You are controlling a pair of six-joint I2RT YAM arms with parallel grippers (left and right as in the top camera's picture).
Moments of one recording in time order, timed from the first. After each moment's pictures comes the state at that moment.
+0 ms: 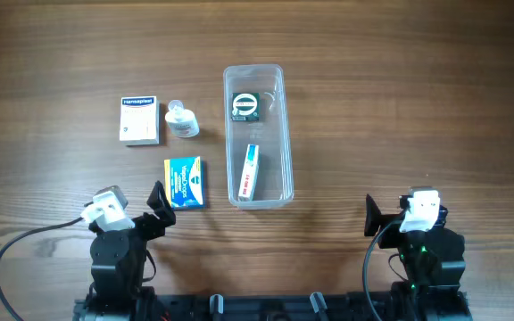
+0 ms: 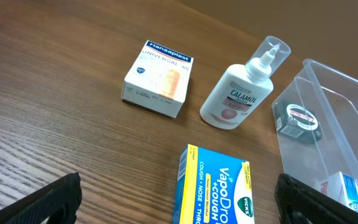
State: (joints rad) left arm -0.06 0.06 0.14 -0.49 -0.13 -0.42; right arm 0.03 0.02 0.18 -0.64 -0.02 -0.01
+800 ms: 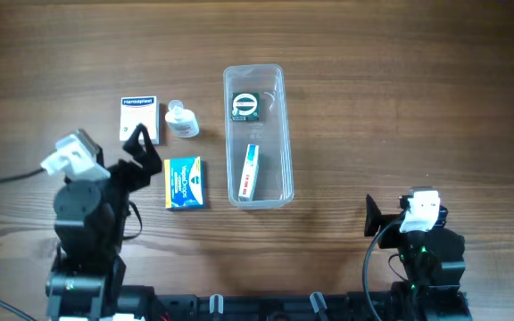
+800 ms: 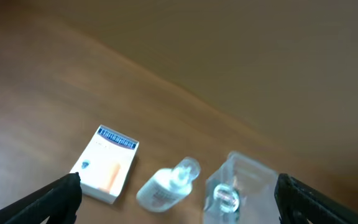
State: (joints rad) left arm -0.06 0.61 0.63 -0.31 -0.11 -0.55; right arm 0.03 0.02 0.17 -0.64 -0.02 -0.01
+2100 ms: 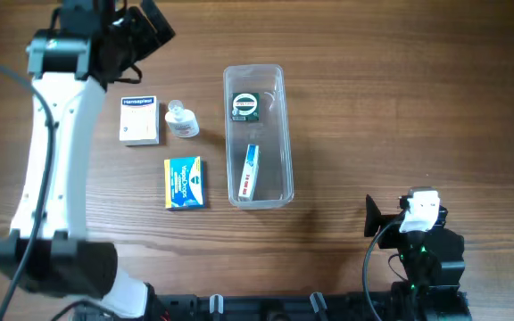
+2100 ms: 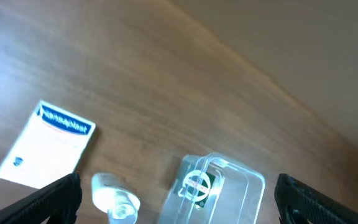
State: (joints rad) left arm -0.06 1.74 1.85 -0.99 0.07 -0.66; right arm 0.03 0.02 0.17 -0.64 -0.02 -0.01
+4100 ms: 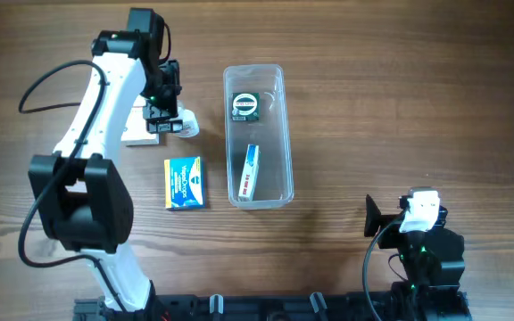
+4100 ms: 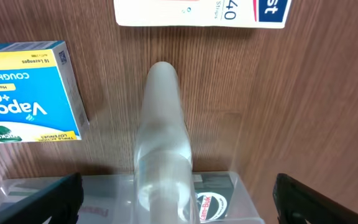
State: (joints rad) left arm -0.10 1.99 1.72 -1.17 0.10 -1.74; right arm 0.03 0.02 0.17 -0.64 -0.02 -0.01
